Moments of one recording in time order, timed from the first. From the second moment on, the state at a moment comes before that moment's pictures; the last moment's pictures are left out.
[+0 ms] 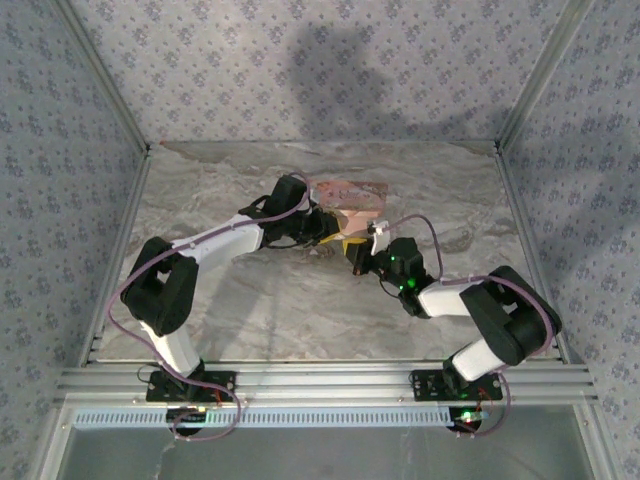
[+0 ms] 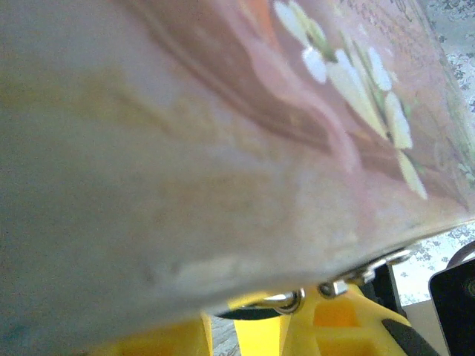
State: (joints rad) left arm -0.64 1.75 1.22 -0.22 0.49 -0.97; right arm 0.56 1.52 0.40 0.89 -0.23 0.40
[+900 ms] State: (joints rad) left arm -0.64 1.75 1.22 -0.21 0.49 -0.98; right arm 0.54 1.52 0.40 0.92 -0.25 0.41
